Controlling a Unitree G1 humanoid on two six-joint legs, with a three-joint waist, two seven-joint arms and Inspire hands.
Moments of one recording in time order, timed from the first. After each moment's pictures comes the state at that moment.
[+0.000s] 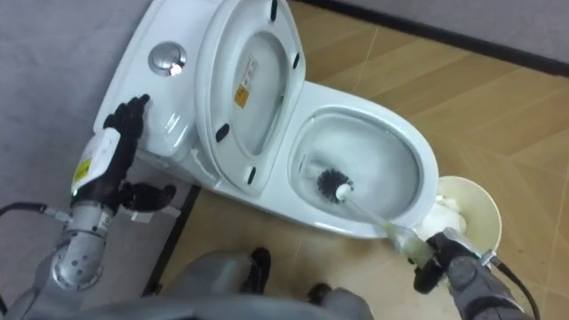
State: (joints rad) left arm 0.31 0.36 -0.12 0.20 0.60 -0.22 0.23; right arm -0.12 -0.46 0.14 1.24 -0.56 -0.06 0.00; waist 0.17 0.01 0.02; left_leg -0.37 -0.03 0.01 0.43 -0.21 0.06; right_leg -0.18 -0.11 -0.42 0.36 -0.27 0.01
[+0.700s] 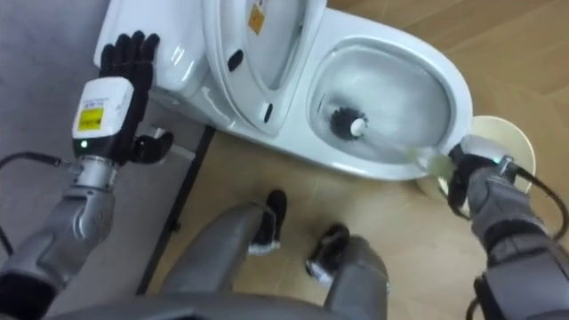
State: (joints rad) left arm 0.02 0.48 -0.28 0.34 0.85 -0.18 0.57; right arm -0.37 -0.60 0.39 1.08 -0.68 0.03 -0.08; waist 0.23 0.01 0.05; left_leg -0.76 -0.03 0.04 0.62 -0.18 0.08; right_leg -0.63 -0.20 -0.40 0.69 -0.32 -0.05
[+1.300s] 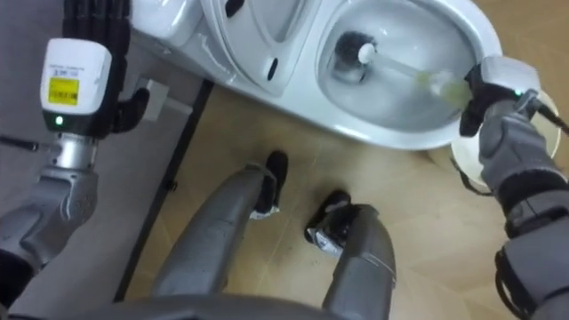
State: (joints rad) left arm -0.04 0.58 -0.36 0.33 0.88 -0.08 0.81; right arm -0.52 -0.68 0.52 1.01 -0.33 0.09 -0.22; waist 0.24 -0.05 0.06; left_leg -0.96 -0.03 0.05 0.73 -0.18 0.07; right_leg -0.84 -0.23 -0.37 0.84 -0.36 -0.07
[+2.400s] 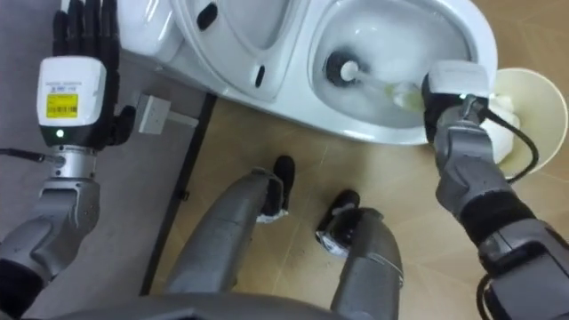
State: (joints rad) left arm 0.04 0.54 -0.36 0.29 0.82 0.07 0.76; right arm -0.25 -0.62 0.57 0.34 -0.87 0.46 0.01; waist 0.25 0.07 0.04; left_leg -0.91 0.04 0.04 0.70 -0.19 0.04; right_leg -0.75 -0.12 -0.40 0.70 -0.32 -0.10
